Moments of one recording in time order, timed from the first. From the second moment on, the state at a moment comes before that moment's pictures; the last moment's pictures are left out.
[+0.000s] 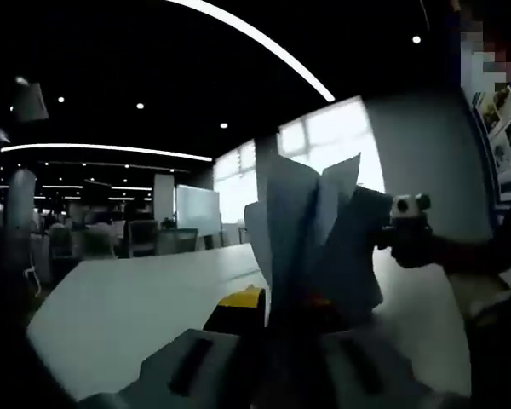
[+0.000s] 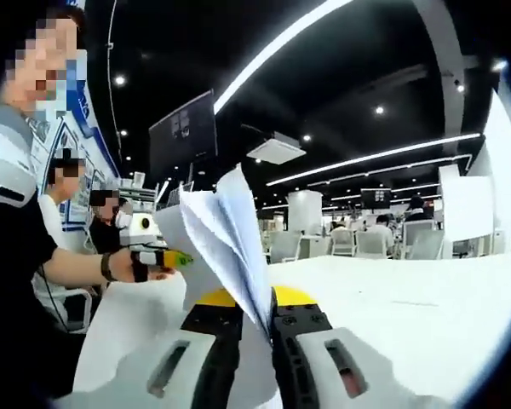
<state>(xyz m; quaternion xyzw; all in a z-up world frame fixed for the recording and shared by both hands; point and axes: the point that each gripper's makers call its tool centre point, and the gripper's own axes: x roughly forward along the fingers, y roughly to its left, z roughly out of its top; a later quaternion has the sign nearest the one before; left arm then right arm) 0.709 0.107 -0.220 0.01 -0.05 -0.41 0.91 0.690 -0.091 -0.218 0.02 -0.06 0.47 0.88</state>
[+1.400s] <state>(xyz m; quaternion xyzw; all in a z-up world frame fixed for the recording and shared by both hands) 0.703 0.094 -0.226 0.03 -0.04 -0.40 0.91 0.686 -0.109 -0.220 0.07 -0.01 0.48 0.88</state>
